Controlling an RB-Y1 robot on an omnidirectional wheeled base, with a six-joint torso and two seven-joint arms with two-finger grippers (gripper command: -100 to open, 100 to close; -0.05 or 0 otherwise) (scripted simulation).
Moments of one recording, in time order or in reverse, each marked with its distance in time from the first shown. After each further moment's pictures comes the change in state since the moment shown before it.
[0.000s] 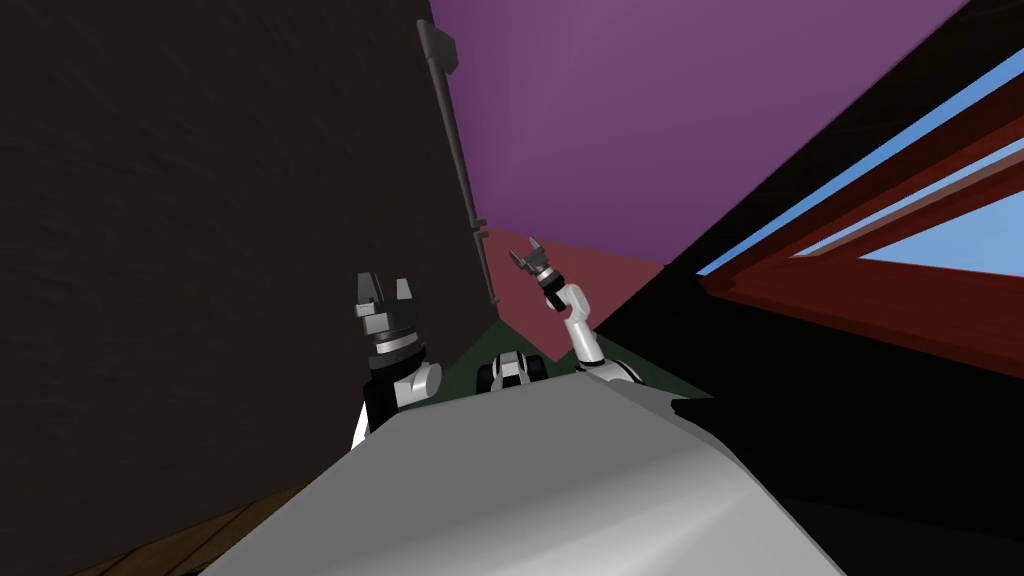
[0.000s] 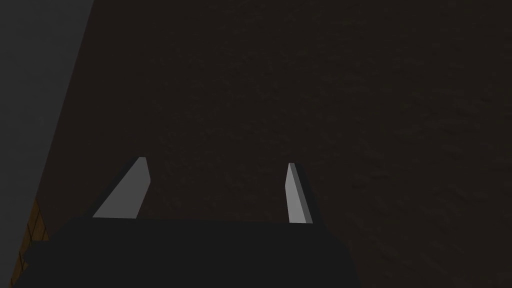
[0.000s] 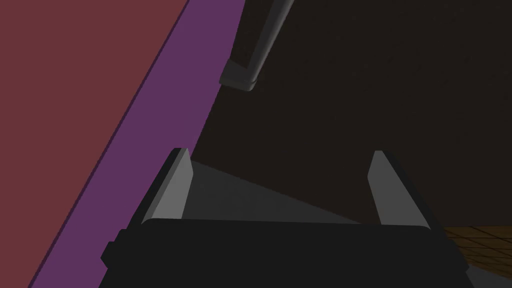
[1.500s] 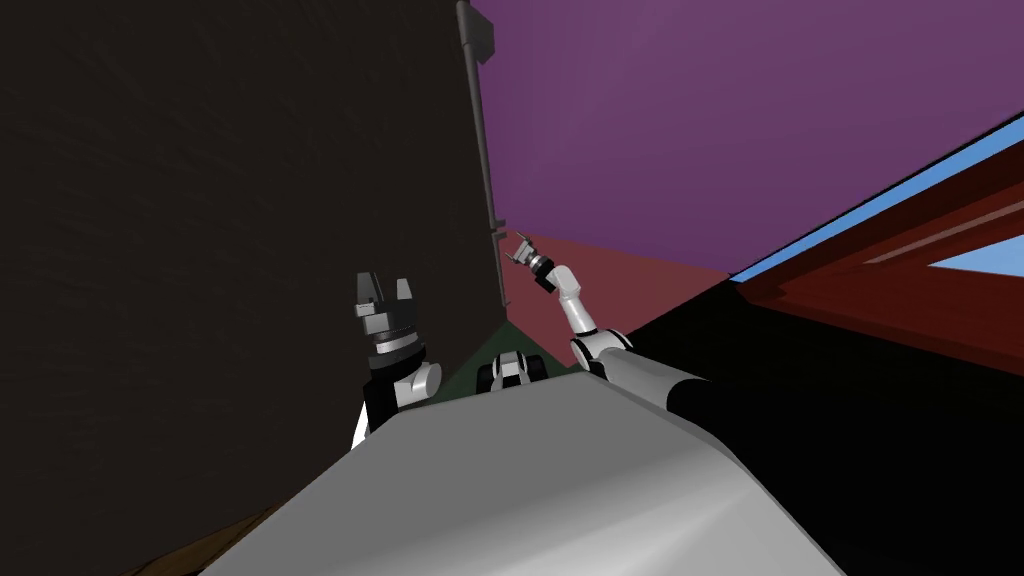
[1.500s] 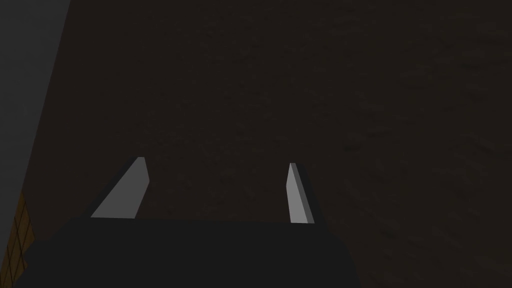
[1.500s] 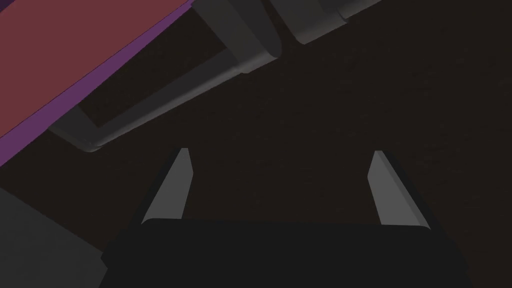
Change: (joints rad) left arm 0.000 0.000 0.000 0.000 0.000 0.000 0.000; right arm -0.281 -0.098 0.026 0.285 0.392 0.019 0.190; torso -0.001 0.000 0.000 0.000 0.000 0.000
